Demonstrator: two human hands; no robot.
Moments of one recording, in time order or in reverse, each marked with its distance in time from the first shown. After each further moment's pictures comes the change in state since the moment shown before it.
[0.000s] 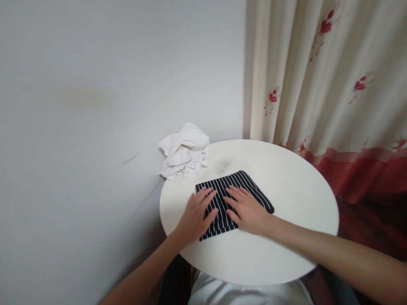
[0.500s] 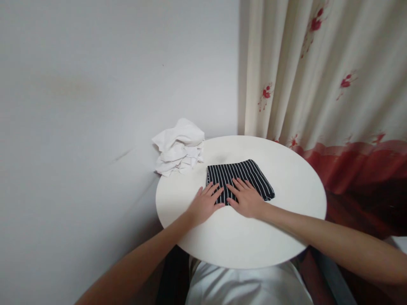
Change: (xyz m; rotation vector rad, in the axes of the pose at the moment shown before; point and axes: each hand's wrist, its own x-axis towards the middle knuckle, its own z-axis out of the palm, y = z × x) left_hand 0.029 0.004 0.033 0.199 -0.298 0.130; right_hand -0.002 0.025 0.027 -0.107 -0.111 0.300
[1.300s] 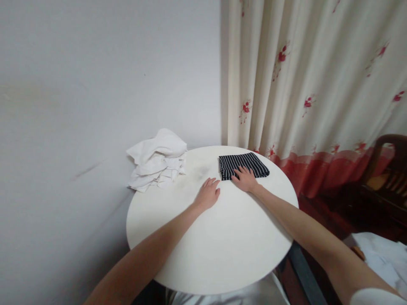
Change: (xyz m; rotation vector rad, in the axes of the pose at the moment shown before) left_hand 0.134 0.014 0.034 -0.183 0.205 -0.073; right_hand 0.067 0.144 -0.018 -0.117 0.078 0.345
